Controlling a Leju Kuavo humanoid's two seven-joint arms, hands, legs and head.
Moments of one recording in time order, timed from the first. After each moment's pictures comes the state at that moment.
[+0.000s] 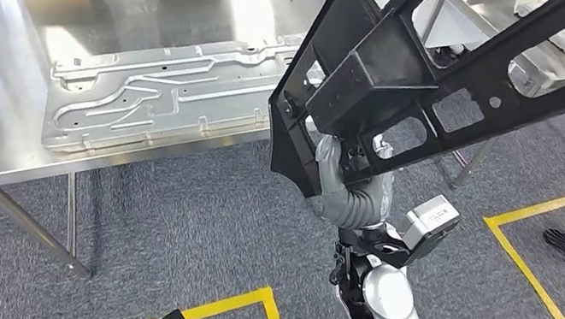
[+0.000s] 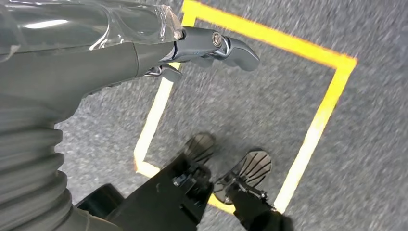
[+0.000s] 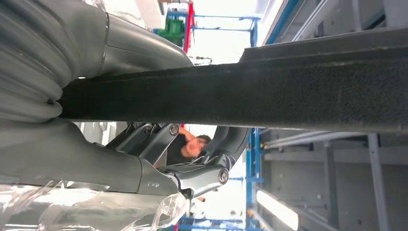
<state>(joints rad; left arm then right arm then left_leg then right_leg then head) -0.25 -0.04 -0.71 -0.33 0.07 0.02 -0.06 -0.41 0.03 0.50 -1.70 -0.28 -0.09 -0.38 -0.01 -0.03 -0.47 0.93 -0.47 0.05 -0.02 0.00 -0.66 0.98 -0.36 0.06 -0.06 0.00</state>
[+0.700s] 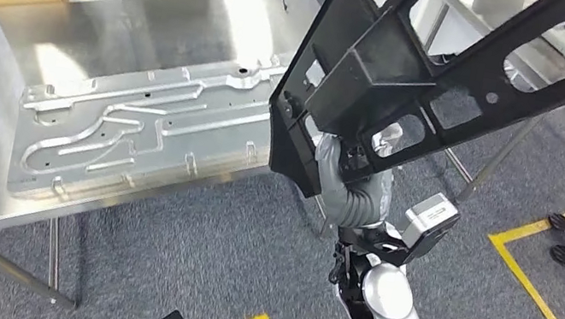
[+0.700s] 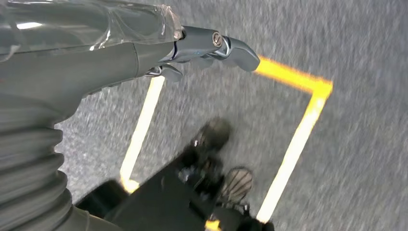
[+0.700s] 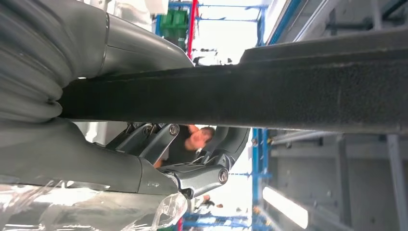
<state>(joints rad) -0.25 -0.04 -0.71 -0.33 0.08 0.02 -0.05 -0.42 0.03 0.50 -1.70 -0.28 -0.09 -0.38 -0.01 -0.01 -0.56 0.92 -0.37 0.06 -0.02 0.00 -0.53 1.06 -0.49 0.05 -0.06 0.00</state>
